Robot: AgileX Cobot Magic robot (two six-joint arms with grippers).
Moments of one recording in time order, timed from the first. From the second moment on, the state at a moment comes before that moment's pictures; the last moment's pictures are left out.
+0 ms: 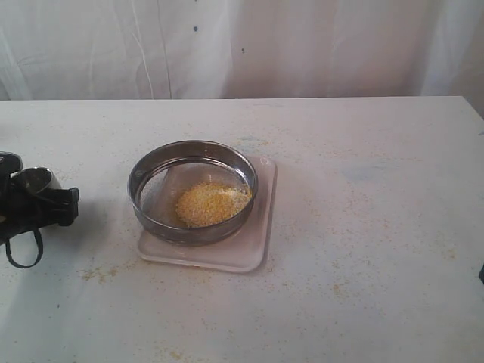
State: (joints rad) left arm 0.09 1.94 -0.58 0.03 -0.85 -0.02; right arm 0.34 0.01 -0.01 0.01 0.19 0.03
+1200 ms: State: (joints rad) left arm 0.09 1.11 -0.33 0.54 -0.53 -0.55; right arm 0.34 0.01 -0.01 0.01 0.19 0.03
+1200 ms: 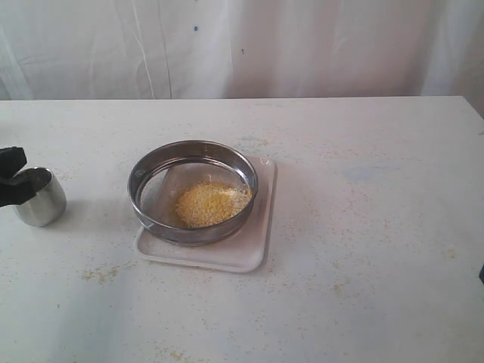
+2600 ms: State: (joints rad) left arm 0.09 0.72 -0.32 1.06 -0.54 -1.10; right arm 0.34 0.01 -0.01 0.01 0.19 0.03
